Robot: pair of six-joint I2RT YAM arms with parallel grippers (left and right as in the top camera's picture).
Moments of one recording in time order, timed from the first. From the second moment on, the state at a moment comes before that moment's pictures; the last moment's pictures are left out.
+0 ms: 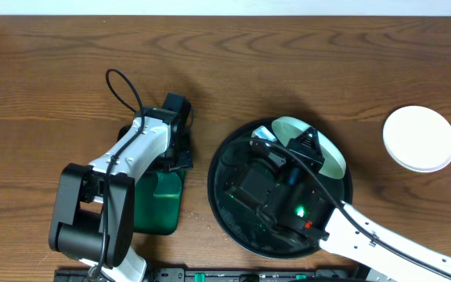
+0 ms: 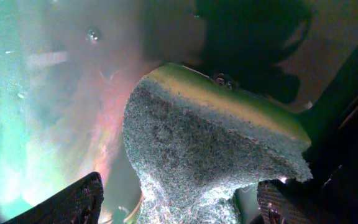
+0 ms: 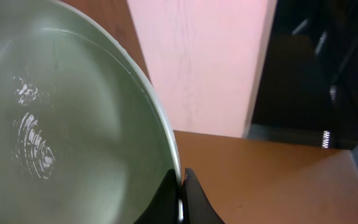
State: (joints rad) left arm -0.26 1.77 1.06 -0.95 -0.13 -0.51; right arm 1.06 1.33 1.08 -0.88 1.31 -0.38
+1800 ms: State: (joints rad) left arm -0.26 1.77 1.06 -0.95 -0.13 -0.51; right arm 0.09 1.35 1.08 -0.77 0.27 0.48
